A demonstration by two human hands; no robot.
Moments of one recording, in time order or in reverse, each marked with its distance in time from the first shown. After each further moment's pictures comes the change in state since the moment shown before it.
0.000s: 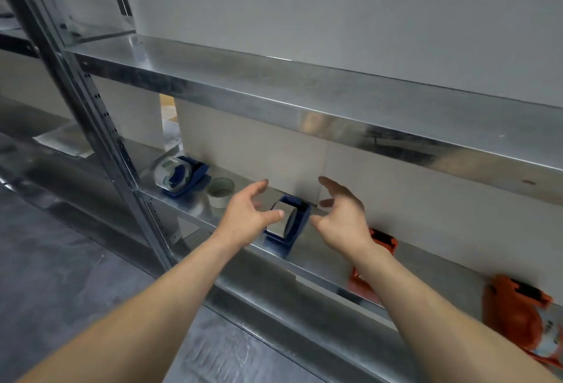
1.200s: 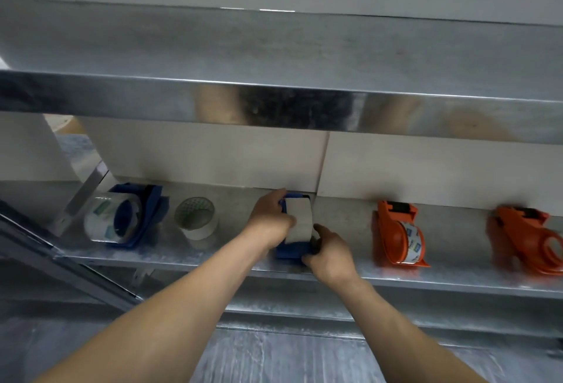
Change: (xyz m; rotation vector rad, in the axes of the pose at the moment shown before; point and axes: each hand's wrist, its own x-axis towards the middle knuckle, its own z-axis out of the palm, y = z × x) left_hand 0.134 -0.060 0.013 0.164 -0.476 -0.146; right_hand 0.025 0.040 0.155 -0.029 -0.036 0.573
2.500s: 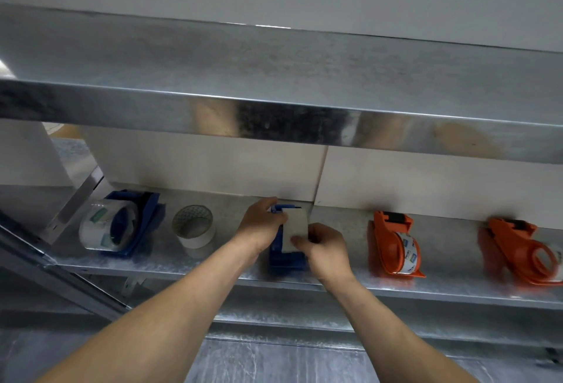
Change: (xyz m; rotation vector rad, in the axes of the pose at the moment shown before) left_hand 0.008 -0.006 -0.012 -0.129 0.017 -0.055; right_hand -0.008 -0.035 -0.010 0.550 0.107 -0.067
